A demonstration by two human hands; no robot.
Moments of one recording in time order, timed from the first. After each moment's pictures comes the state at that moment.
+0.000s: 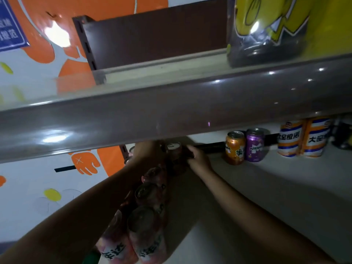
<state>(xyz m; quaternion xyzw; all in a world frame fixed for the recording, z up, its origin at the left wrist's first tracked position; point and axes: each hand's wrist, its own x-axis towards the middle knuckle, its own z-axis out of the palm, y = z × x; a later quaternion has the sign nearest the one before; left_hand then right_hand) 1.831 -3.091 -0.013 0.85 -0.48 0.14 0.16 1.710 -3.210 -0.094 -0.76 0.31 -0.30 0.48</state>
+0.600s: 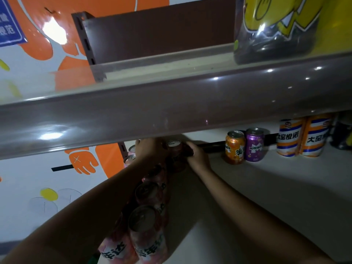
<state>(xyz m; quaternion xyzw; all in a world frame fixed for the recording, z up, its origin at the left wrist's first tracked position) 1.817 -3.092 -0.010 0.86 -0.46 0.12 0.20 1.708 -3.204 -0.085 -0.76 0.31 -0.33 0.46</state>
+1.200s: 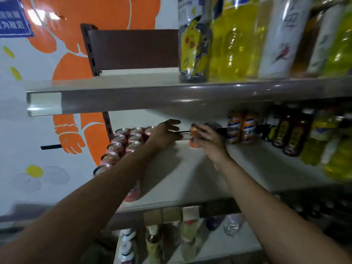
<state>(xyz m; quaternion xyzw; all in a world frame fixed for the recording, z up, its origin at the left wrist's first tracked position) 1.643 -3.034 0.034 0.68 -0.48 -0.23 0.50 1.498 -3.136 -0.016 -0.63 0.23 -0.43 0.60</state>
